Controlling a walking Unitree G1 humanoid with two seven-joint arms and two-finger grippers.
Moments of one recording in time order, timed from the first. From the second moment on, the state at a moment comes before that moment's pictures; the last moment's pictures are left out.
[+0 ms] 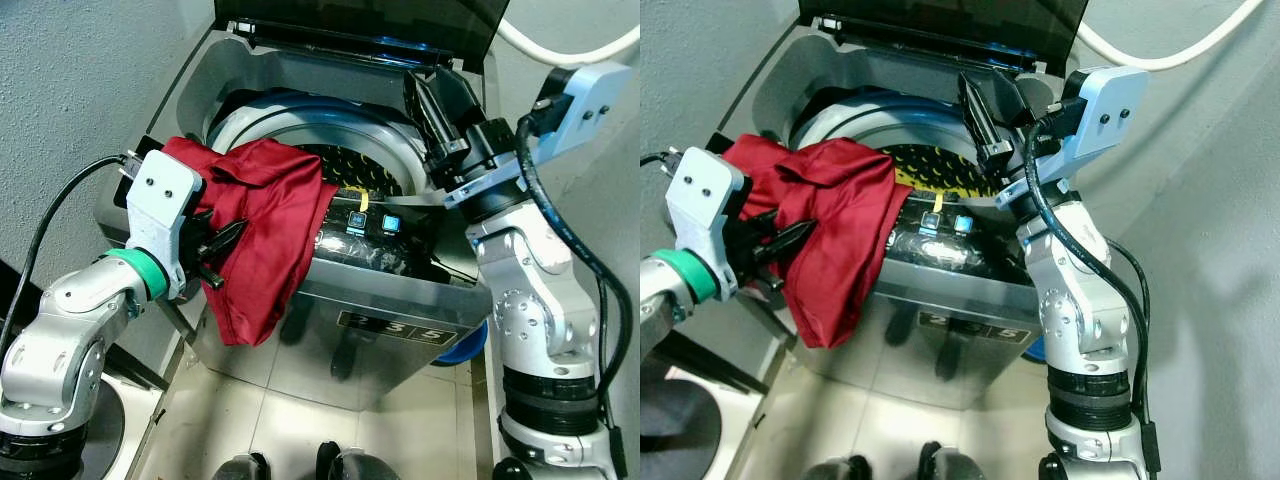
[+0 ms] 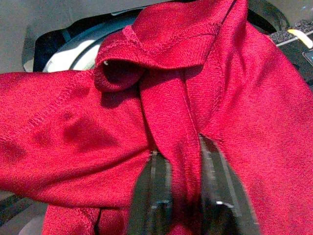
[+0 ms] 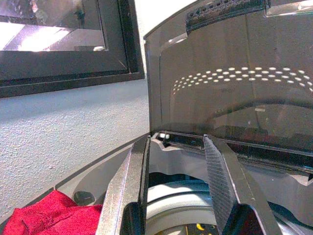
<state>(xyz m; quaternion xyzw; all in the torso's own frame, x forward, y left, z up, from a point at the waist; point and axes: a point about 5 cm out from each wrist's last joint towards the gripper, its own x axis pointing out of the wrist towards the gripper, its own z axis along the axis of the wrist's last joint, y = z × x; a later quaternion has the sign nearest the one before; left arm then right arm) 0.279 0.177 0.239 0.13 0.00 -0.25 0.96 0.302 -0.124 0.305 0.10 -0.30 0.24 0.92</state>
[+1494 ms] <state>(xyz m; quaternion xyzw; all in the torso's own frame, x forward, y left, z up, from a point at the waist) 0.381 0.052 0.330 0.25 -0.19 -0.51 0.80 0.290 -0.126 0.305 0.11 -0.30 0.21 0.92</state>
